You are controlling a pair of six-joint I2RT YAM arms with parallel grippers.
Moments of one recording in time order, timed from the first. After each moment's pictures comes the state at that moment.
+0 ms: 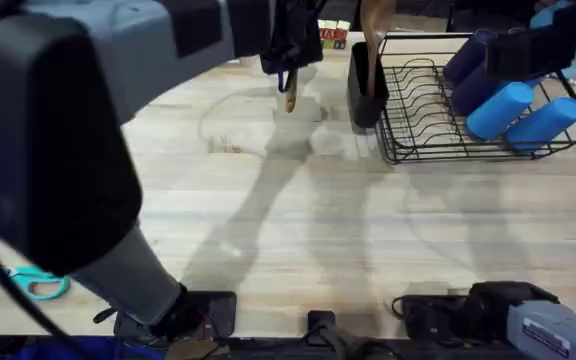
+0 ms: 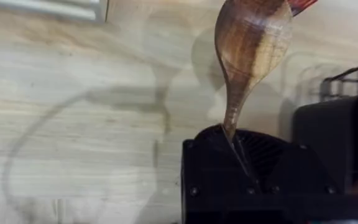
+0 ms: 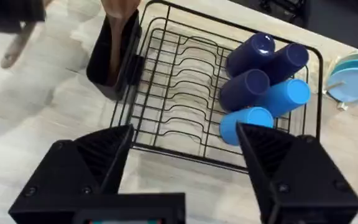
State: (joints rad) left arm -0.47 1.85 1.48 -0.51 -0.21 -0.60; right arm 0.01 1.07 1.40 -1.03 -0.05 -0.30
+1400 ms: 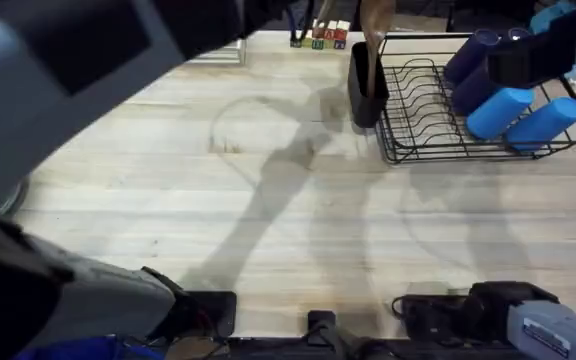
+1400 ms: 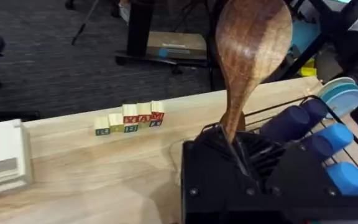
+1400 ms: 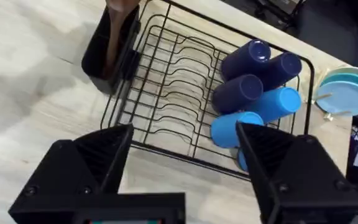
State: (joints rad) left arm -0.53 1.63 1.48 -0.17 -0.04 -0.30; right arm 0.01 1.07 1.40 -1.03 -0.05 -0.39
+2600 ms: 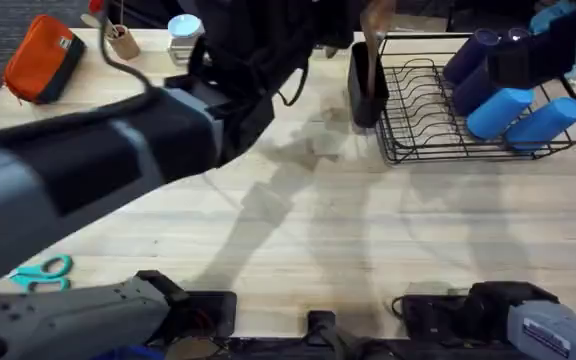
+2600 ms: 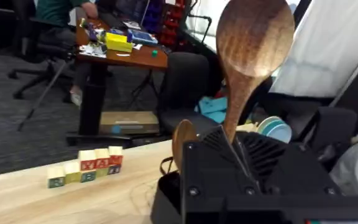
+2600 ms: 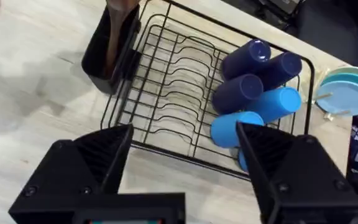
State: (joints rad) left arm -0.57 1.42 0.90 0.62 0.03 -0.32; right arm 0.01 1.07 1.40 -1.03 -0.05 -0.39
